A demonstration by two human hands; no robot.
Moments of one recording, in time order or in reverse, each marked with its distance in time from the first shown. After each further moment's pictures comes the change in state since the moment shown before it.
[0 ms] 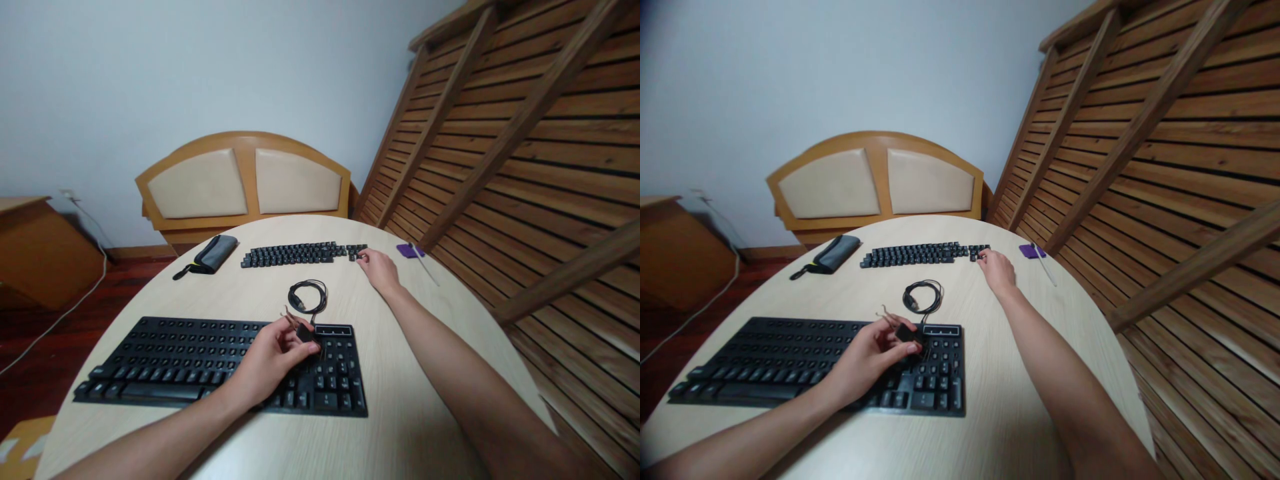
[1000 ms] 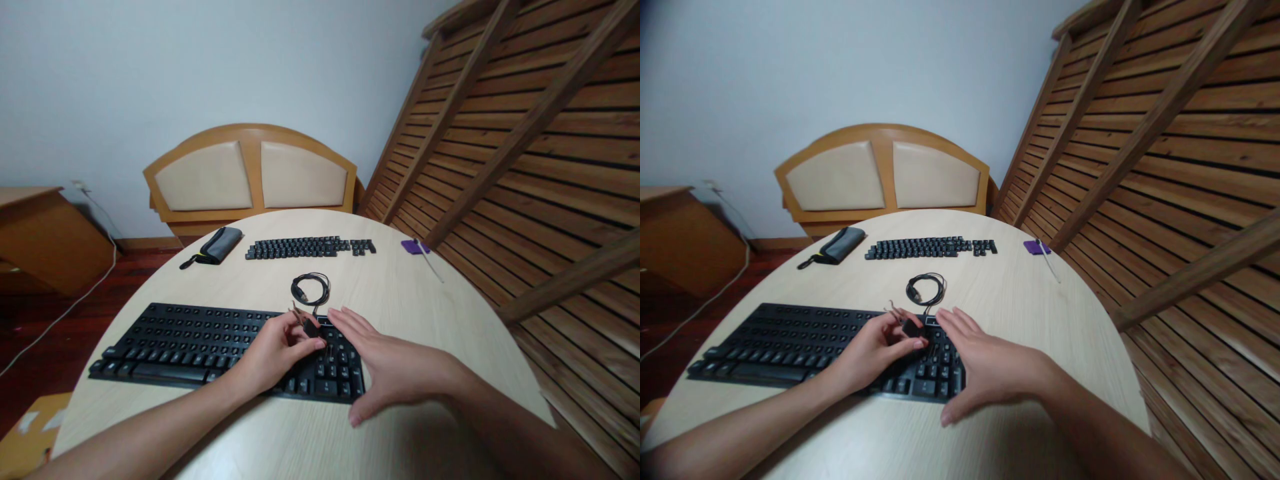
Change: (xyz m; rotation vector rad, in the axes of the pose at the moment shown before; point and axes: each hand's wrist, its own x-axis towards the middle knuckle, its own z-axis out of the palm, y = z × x) left_hand -0.003 0.002 0.004 0.053 -0.034 0.010; right_hand -0.153 -0.054 -0.091 0.346 -0.923 -0.532
